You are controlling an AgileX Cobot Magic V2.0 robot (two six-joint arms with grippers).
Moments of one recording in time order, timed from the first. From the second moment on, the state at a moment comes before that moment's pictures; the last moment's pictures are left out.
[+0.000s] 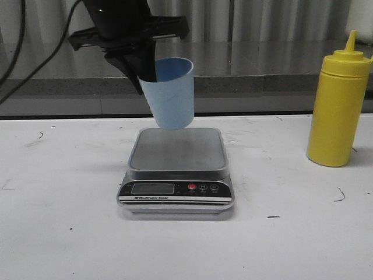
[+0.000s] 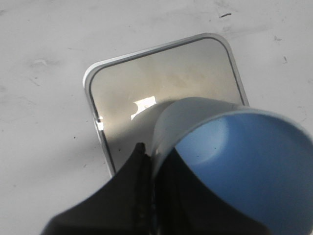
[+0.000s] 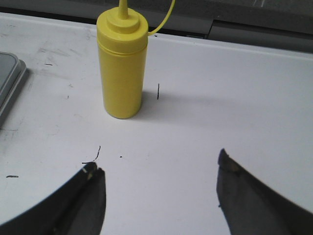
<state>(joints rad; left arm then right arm) -0.51 1.96 -1.72 -0.09 0.97 -0.16 0.03 0.60 -0.61 -0.06 0.62 0.00</state>
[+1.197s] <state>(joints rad) -0.52 2.04 -1.77 -0.09 1.02 -0.13 0.03 0.60 -0.61 -0.06 0.62 0.00</state>
